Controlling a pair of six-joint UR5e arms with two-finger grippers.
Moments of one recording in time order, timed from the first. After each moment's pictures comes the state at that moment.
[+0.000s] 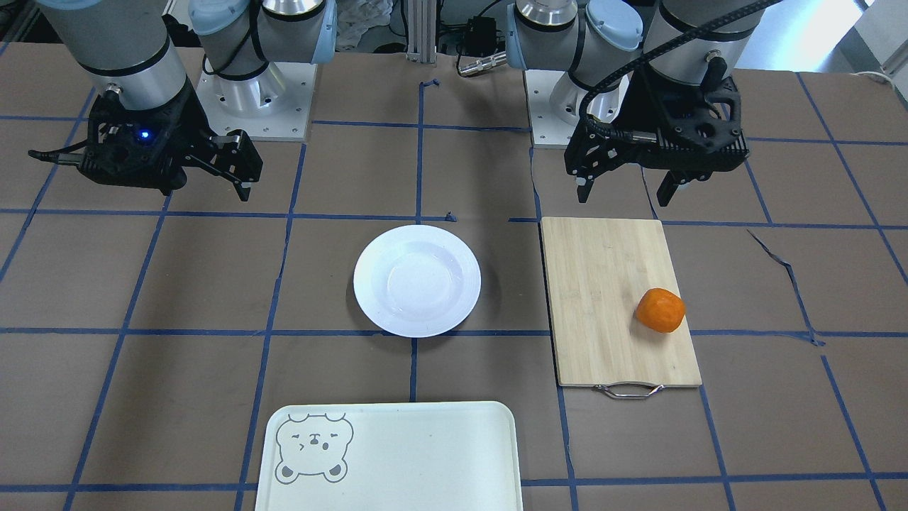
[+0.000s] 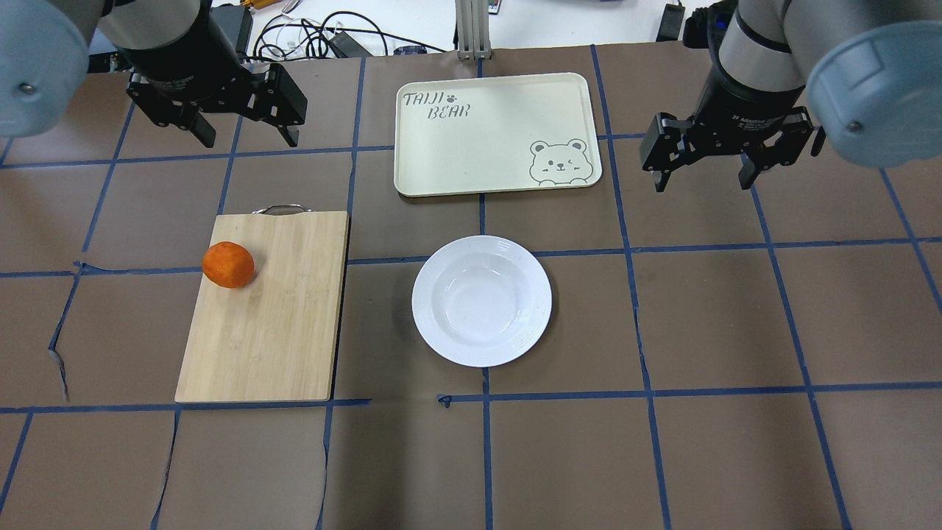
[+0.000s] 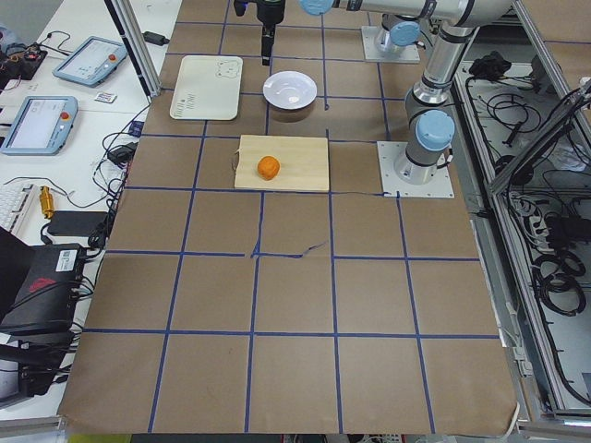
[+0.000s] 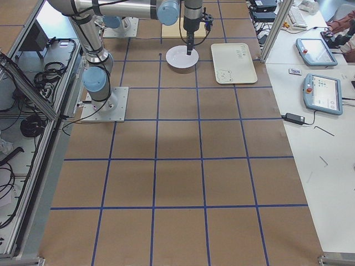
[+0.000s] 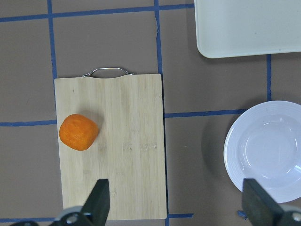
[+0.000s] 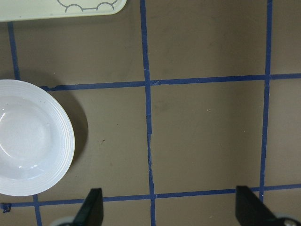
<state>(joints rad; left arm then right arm) -1.60 -1.61 -1.47 -1.56 1.62 0.02 1.56 -1.57 1.63 -1.62 -1.60 0.03</state>
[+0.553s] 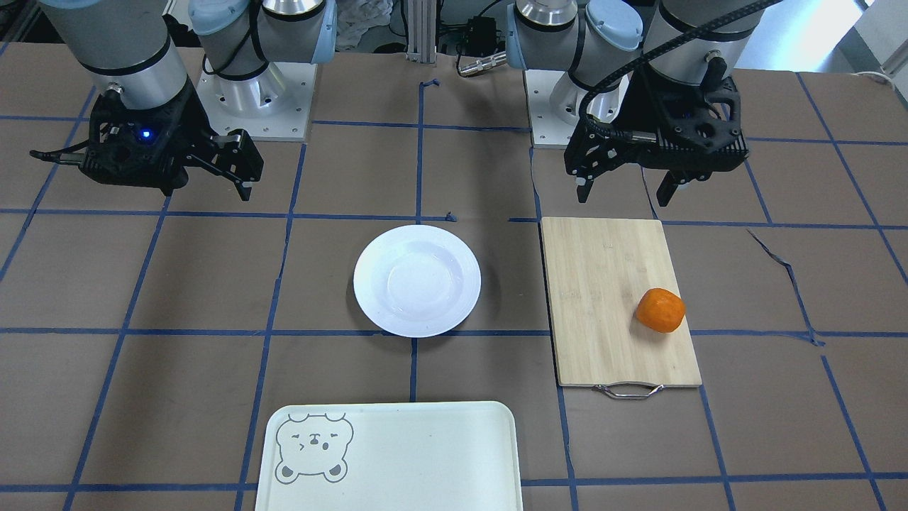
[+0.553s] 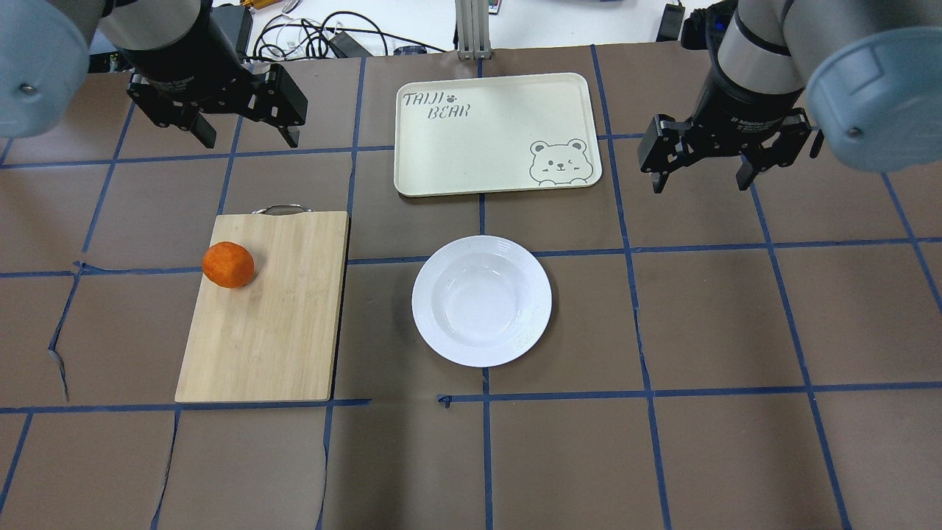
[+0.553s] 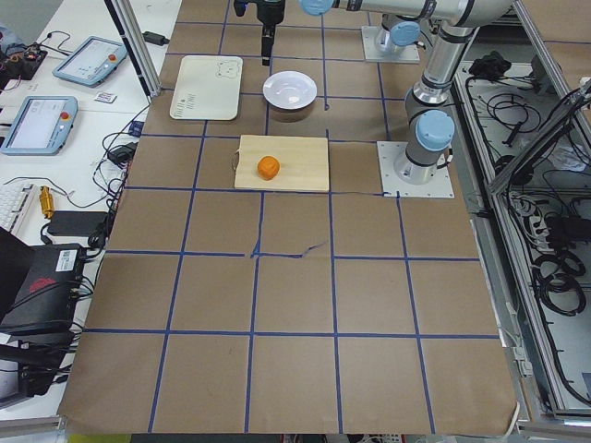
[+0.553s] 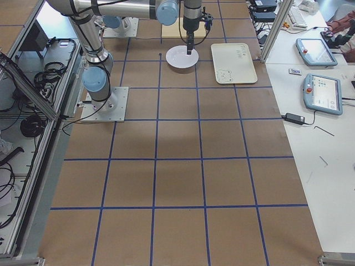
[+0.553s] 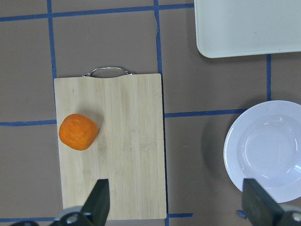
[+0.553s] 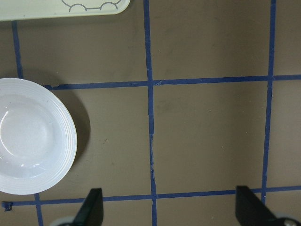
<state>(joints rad) -1.60 -1.61 -1.47 -1.56 1.61 0.02 1.57 -1.58 1.64 -1.62 -1.60 0.03</state>
